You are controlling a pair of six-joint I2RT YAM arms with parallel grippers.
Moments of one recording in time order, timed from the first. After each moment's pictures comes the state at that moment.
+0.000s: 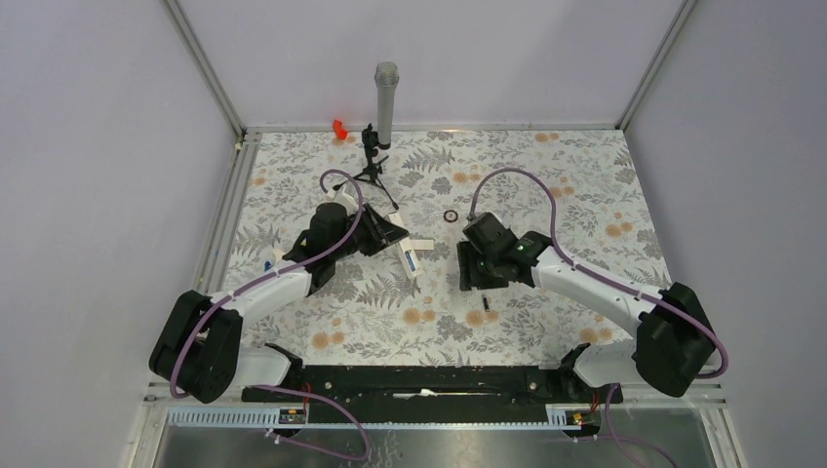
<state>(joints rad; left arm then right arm) -0.46 1.30 0.61 0.30 0.32 -0.99 0.76 1.35 0.95 -0.65 0.06 0.61</state>
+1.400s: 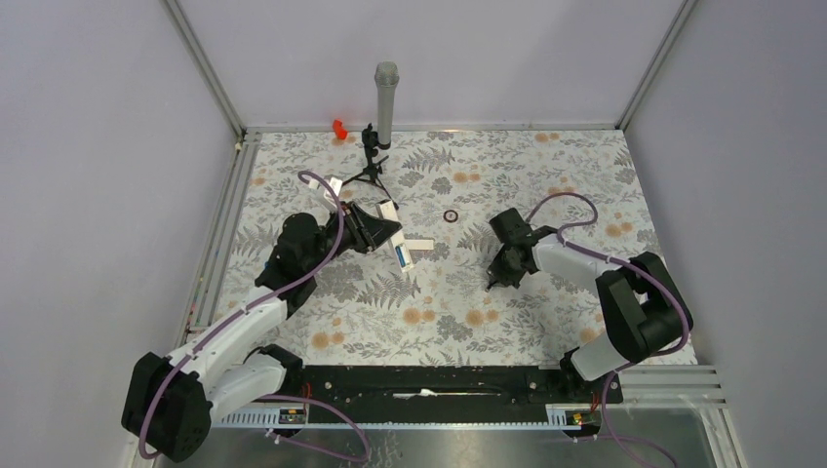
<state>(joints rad) -0.46 0.99 0.56 0.35 0.38 -0.75 0.50 1.53 0.80 -0.55 0.10 1.02</state>
